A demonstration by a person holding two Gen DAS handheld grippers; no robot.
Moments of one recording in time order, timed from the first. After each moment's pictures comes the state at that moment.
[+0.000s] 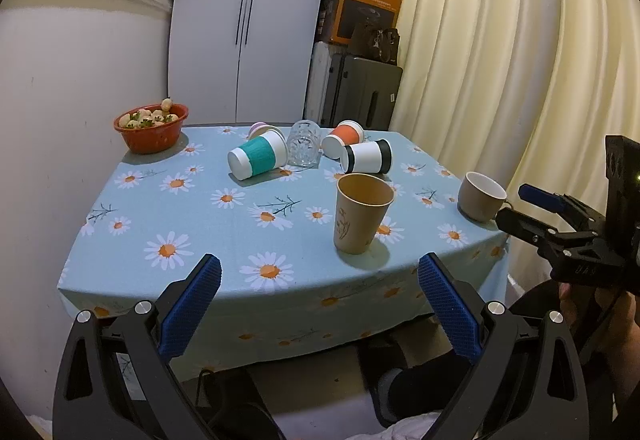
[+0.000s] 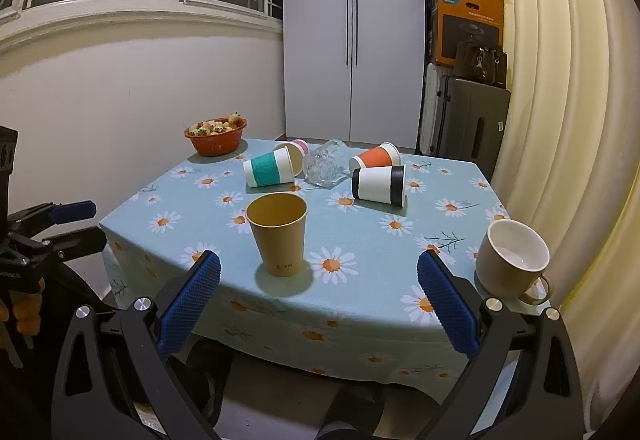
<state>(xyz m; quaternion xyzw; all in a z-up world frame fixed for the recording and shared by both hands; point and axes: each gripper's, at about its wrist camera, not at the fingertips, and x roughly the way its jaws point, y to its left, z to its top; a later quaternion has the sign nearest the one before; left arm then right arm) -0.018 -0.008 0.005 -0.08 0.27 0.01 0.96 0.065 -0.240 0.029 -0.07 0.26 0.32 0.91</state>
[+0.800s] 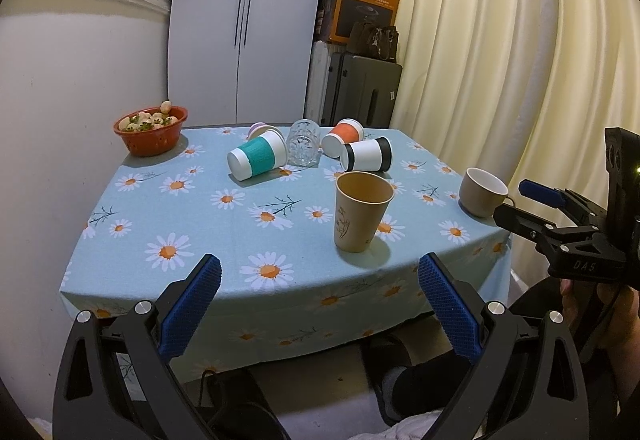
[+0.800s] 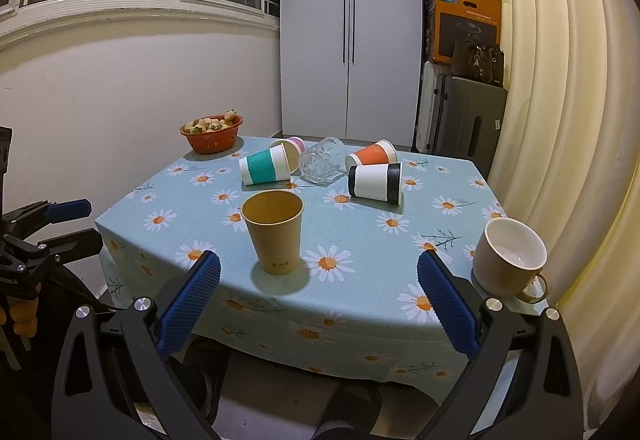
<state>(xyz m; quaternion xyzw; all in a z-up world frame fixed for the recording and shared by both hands) -0.016 -0.012 0.002 -0.07 0.28 0.01 0.96 0.069 -0.241 0.027 -0.07 0.26 0.31 0.91</state>
